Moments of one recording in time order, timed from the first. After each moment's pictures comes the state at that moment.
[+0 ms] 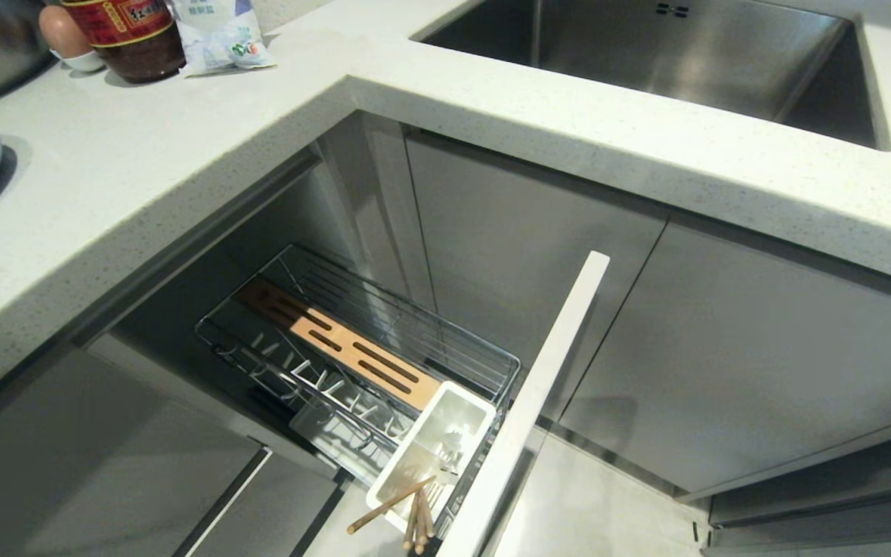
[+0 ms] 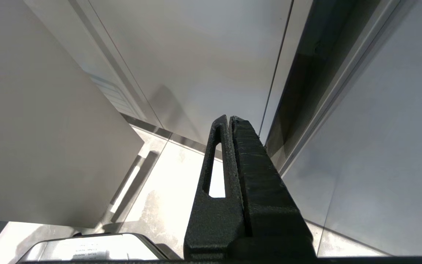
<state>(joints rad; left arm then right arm) 0.74 1.06 -1.59 1.01 0.06 -0.30 -0.01 0.00 0.00 -0.01 -0.05 0.09</state>
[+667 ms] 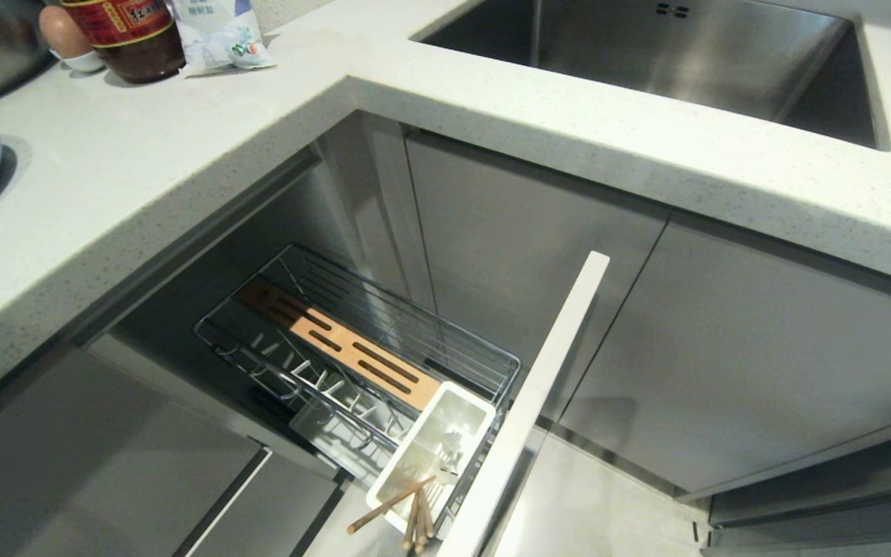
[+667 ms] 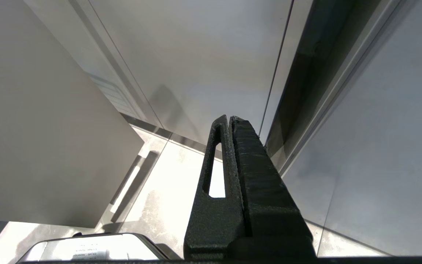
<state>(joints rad) 0.67 1.16 -1.53 0.91 -0.10 -0.31 -0.01 0.00 0.00 -0.01 -0.05 0.09</state>
